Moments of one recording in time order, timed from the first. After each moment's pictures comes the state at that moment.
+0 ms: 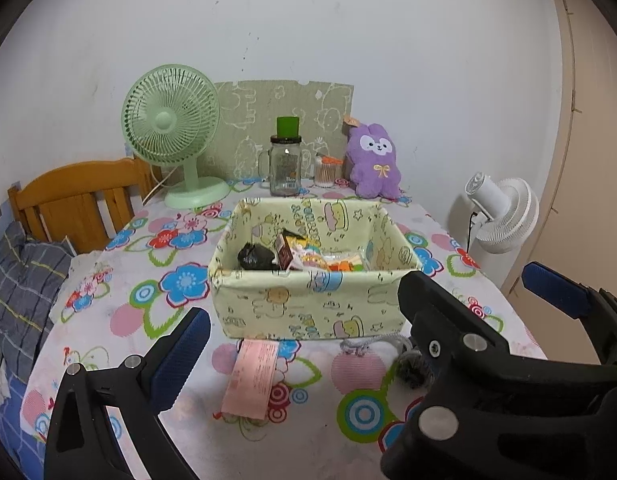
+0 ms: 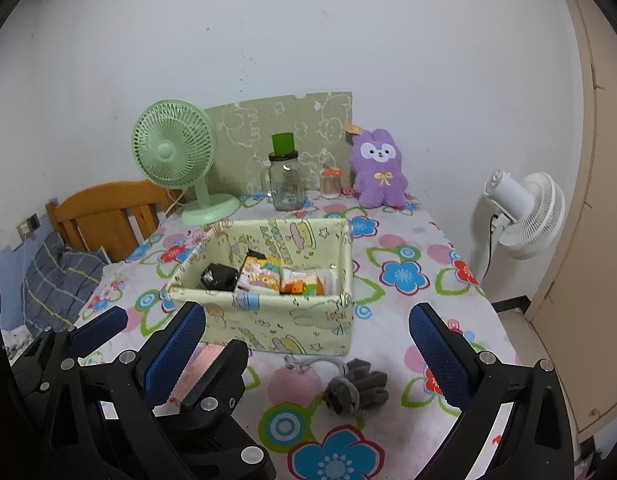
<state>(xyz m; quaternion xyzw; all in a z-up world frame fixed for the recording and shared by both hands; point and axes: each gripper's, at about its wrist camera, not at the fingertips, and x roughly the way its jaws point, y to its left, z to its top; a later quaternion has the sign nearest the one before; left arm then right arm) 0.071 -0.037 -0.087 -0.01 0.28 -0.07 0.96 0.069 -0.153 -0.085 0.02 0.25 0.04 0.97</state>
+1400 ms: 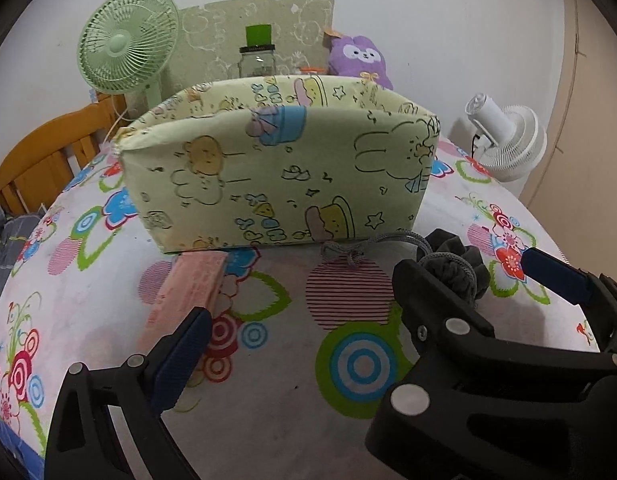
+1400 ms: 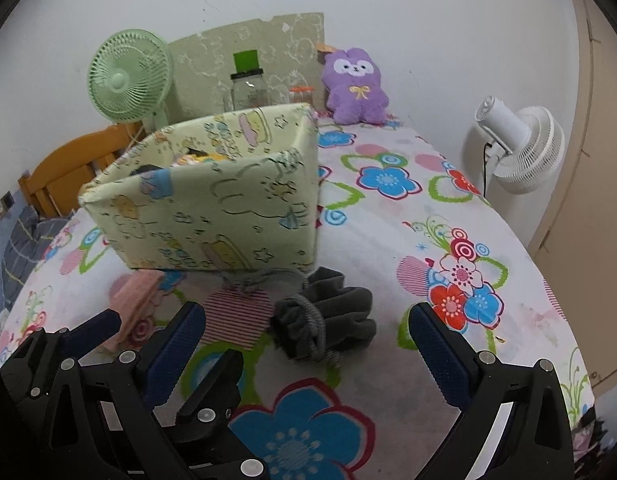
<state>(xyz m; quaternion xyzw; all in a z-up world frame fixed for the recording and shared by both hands) 0.102 -0.073 -0.180 0.02 0.38 -0.09 0.92 0.103 -0.182 -0.186 0.03 0.34 0.01 0.94</state>
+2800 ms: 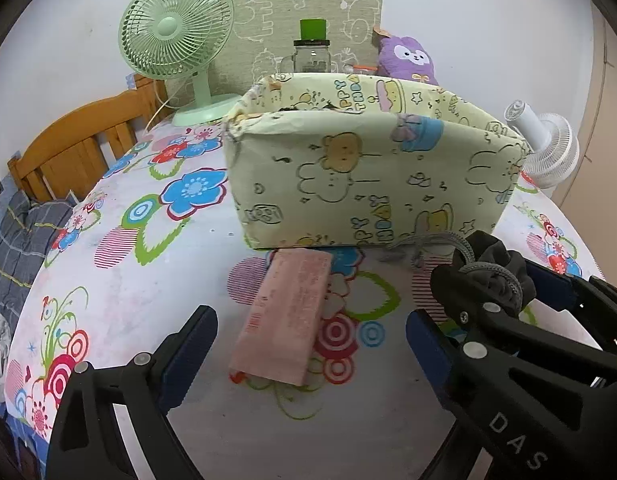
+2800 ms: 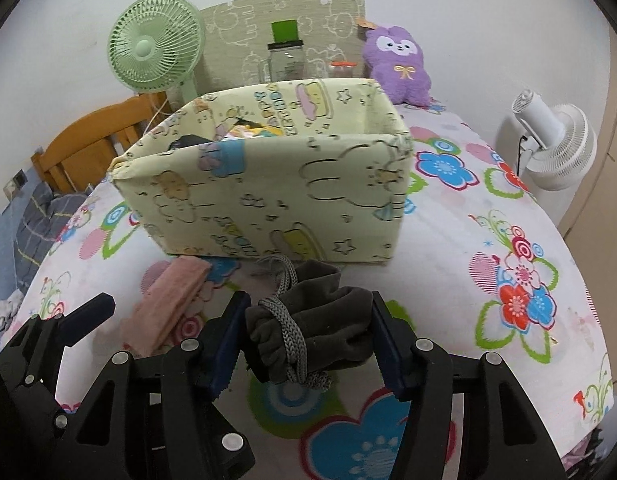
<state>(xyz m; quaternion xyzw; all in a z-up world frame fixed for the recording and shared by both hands) 0.108 -0.015 -0.178 0.02 0.39 -0.04 0.92 0.122 -0.126 -0.187 0.02 0.38 0.05 0.92</state>
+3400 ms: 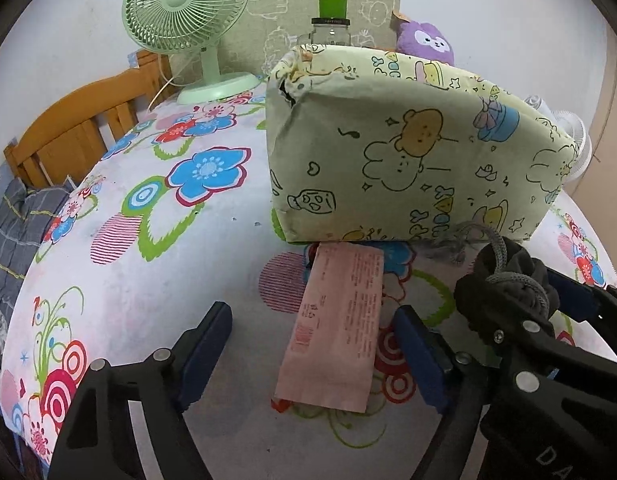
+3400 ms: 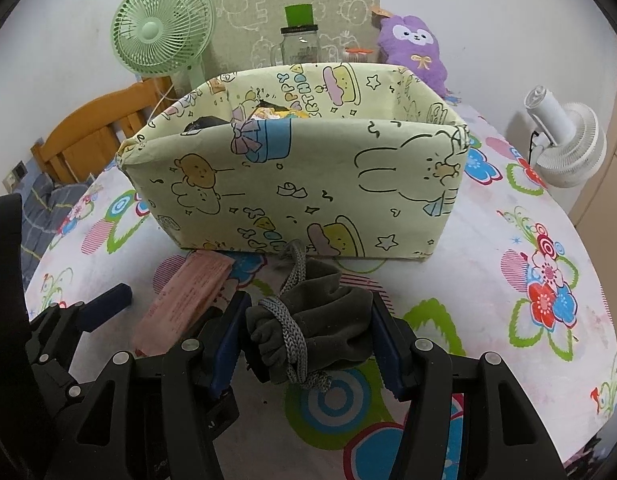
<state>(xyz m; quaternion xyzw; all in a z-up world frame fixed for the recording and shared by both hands) 0.130 0.008 -0.194 0.01 0.42 -0.03 0.91 0.135 -0.105 -0.196 0.02 0.41 0.05 0.91</state>
